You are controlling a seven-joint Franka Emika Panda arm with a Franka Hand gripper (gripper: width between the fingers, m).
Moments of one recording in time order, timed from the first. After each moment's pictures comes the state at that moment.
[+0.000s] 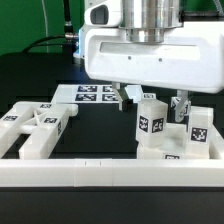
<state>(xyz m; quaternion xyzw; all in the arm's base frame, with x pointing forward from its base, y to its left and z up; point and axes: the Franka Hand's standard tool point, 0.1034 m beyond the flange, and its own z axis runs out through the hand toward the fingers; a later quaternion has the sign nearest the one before) 0.615 0.034 0.074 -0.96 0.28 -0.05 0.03</state>
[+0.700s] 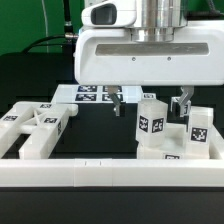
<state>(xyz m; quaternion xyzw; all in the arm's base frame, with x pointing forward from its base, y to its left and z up) 0.616 0.033 0.075 -1.00 0.00 -0.06 0.00</state>
